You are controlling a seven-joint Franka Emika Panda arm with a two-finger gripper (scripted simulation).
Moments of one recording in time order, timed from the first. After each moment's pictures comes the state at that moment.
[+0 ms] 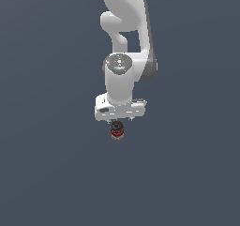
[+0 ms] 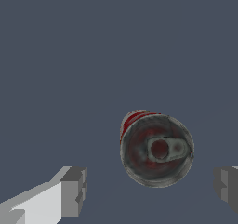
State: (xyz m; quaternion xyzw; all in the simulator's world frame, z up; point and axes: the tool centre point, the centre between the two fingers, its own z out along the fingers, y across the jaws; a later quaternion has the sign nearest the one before) arm 0.013 0.000 0.141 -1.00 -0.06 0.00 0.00
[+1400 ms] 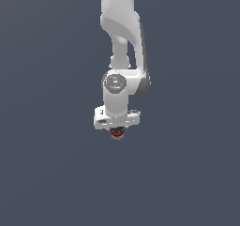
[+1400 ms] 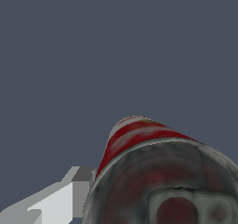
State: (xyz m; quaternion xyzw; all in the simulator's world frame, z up) arm 0.019 -0.014 0.078 -1.00 -0.07 0.00 0.00
